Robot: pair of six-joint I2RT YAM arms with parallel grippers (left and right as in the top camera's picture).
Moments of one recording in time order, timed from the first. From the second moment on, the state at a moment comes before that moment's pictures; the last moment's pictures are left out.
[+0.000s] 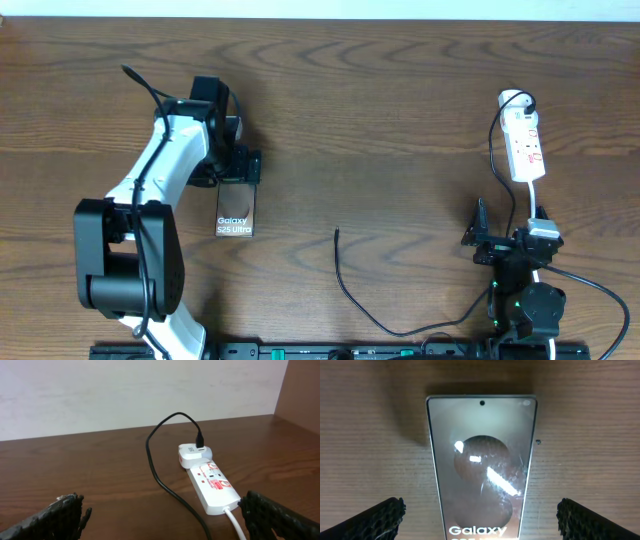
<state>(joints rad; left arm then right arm) -0.09 1.85 1.29 -0.97 0.07 -0.07 -0.02 0.01 0.01 -0.06 0.09 0.08</state>
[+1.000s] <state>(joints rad) -0.16 1.85 1.14 -0.82 0.06 -0.07 -0.02 0.01 0.01 -0.06 0.09 0.08</state>
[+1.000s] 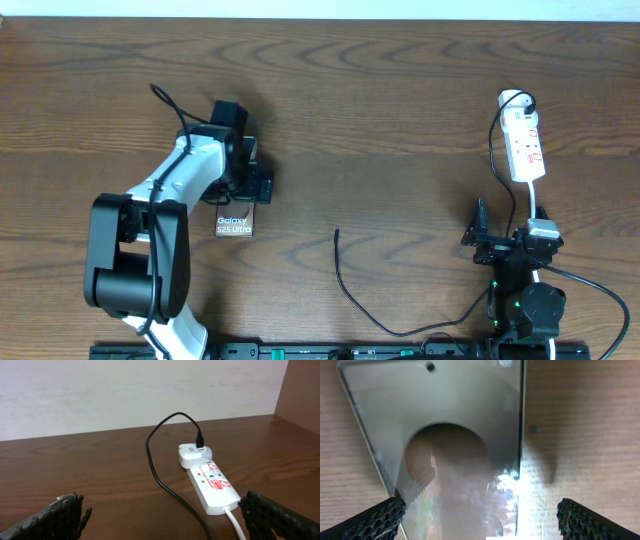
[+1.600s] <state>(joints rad) -0.15 1.85 1.12 -0.79 0.00 -0.10 -0.02 0.01 0.01 -0.06 0.09 0.08</state>
